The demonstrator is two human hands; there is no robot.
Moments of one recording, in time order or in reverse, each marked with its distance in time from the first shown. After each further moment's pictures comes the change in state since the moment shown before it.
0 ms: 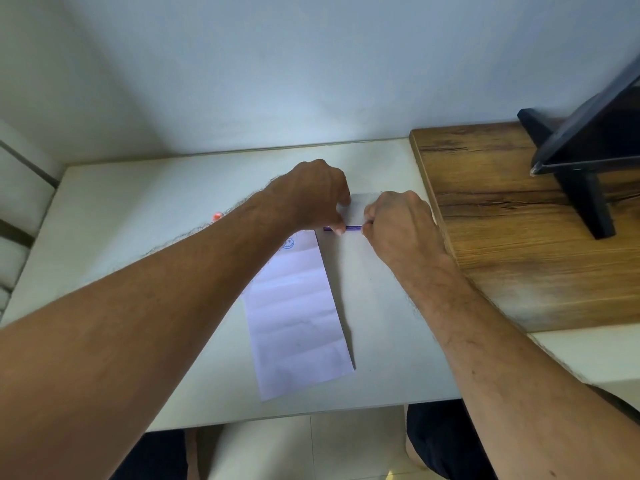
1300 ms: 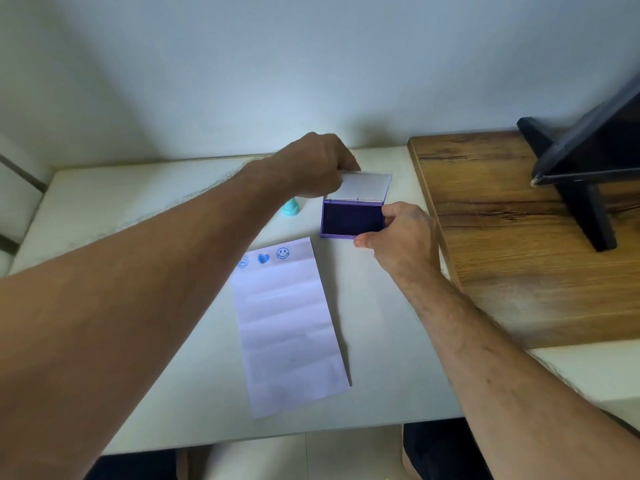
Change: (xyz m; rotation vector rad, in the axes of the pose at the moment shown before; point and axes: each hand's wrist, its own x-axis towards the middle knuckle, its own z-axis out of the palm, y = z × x) left_hand 0.038 -0.007 -0.028 -0.187 0.029 0.046; right_hand -0.004 0.003 0.012 0.619 0.062 0.367
